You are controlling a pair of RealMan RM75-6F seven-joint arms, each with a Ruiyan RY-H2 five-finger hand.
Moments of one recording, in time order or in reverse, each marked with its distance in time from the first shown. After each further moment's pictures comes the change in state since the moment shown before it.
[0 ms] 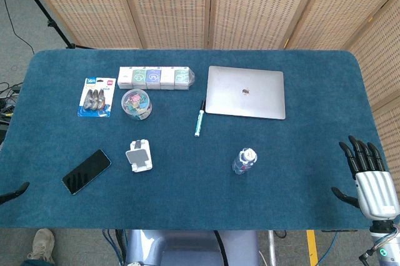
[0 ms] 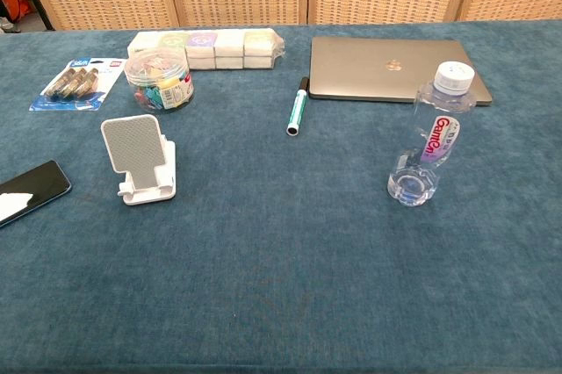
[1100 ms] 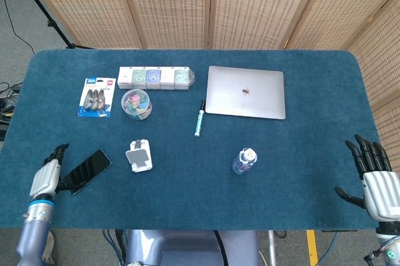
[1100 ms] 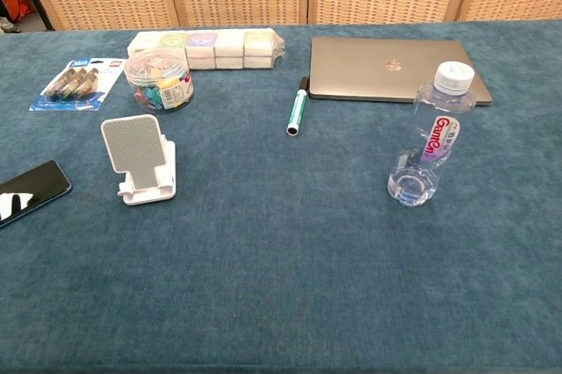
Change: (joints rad) left arm -0.259 -0.208 -0.103 -0.141 -0.609 -0.363 0.196; right arm -0.008 0.037 0.004 -0.021 0.003 0.016 0.086
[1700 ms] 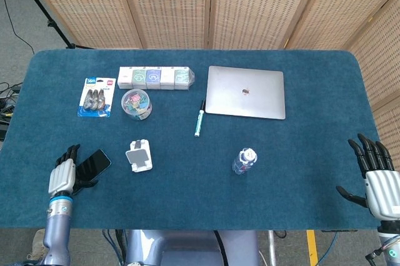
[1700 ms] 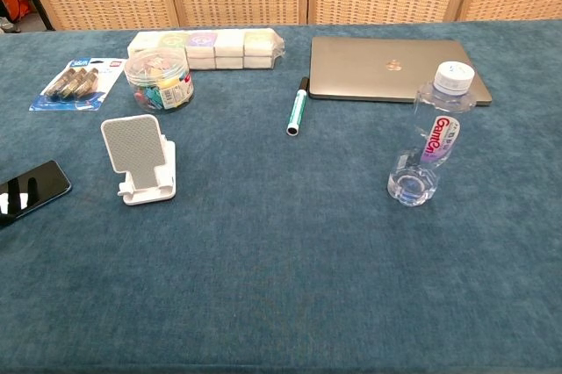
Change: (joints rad) left arm -0.051 -0.200 0.010 0.164 -0.050 0.087 0.099; right arm 0.001 0.003 0.006 0.001 0.017 -0.007 0.013
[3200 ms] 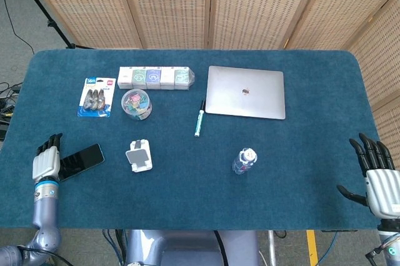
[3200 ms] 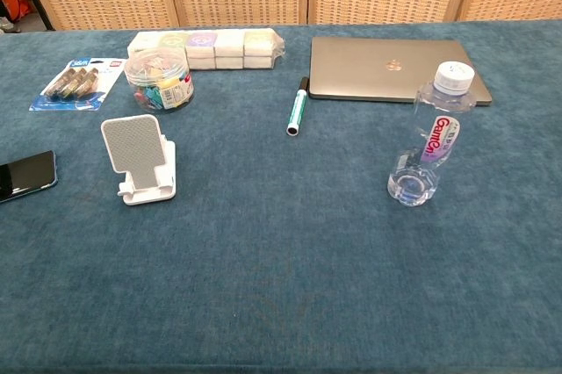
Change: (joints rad) left arm -0.055 0.038 -0.077 0.204 -0.078 -0.153 0.034; right arm 0.005 -0.008 0.006 0.007 0.025 -0.018 -0.008
